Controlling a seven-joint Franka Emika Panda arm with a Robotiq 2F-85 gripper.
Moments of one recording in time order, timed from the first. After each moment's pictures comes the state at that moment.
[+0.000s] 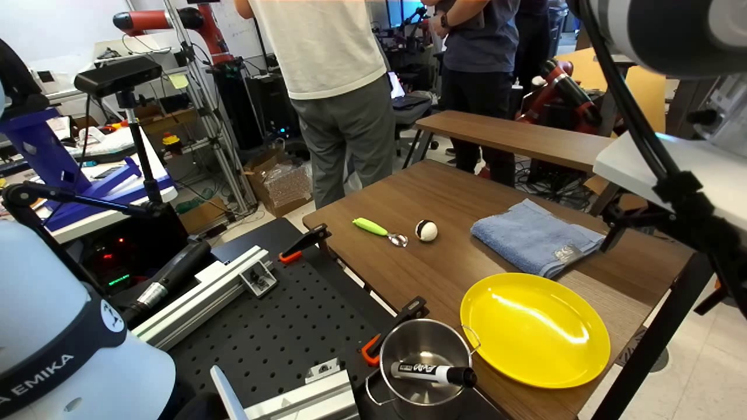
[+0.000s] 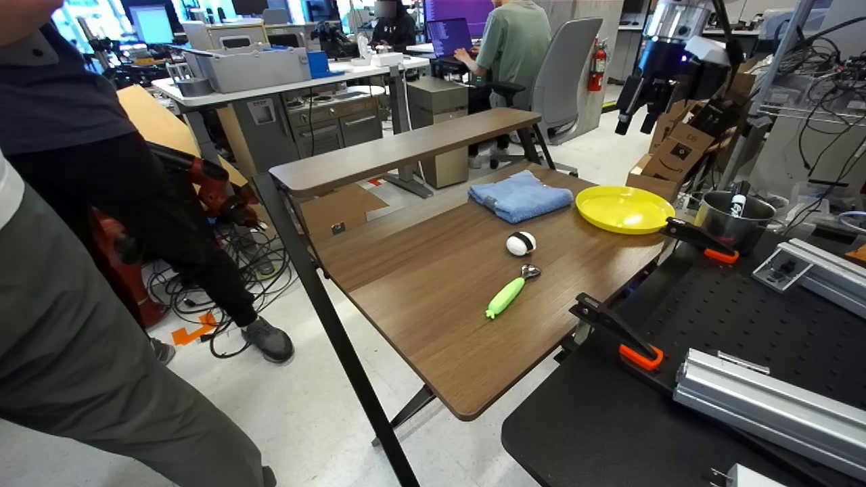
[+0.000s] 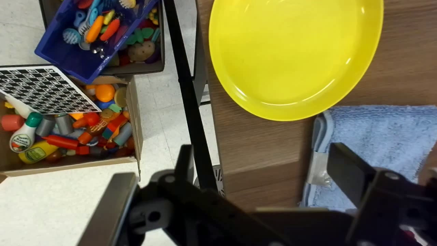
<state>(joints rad) -0.37 0.52 -0.20 -1.95 0.40 2.41 -0.73</state>
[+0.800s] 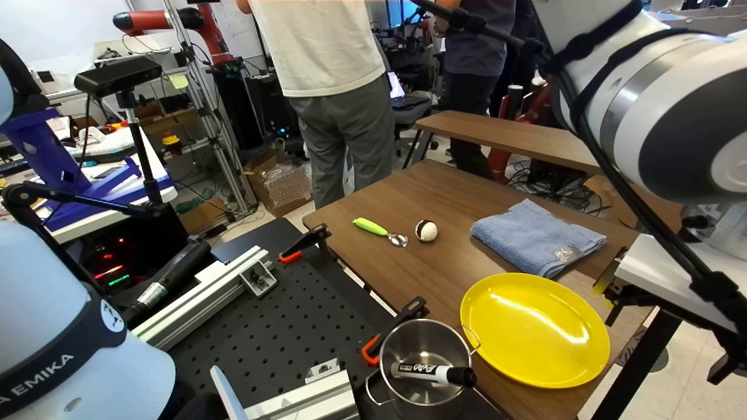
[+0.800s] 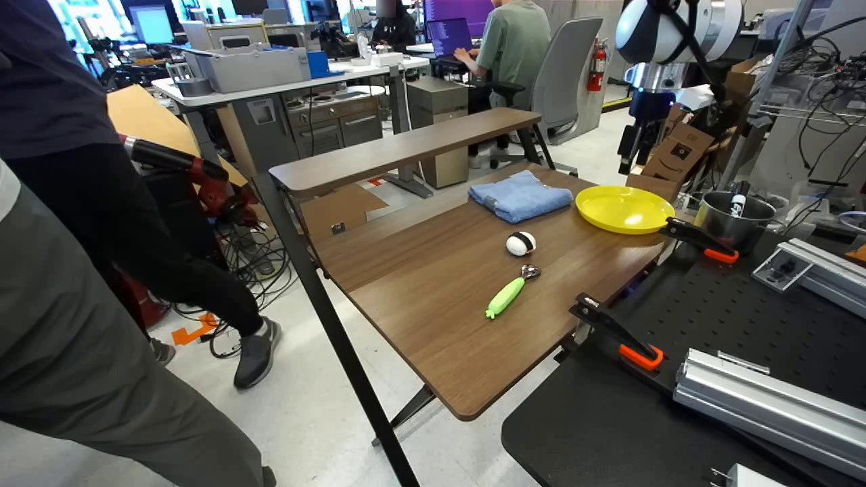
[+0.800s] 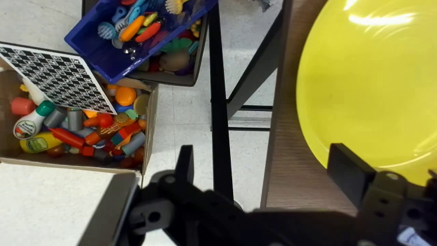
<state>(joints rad) -0.45 0.73 -0.12 -1.84 0.20 2.51 -0.79</state>
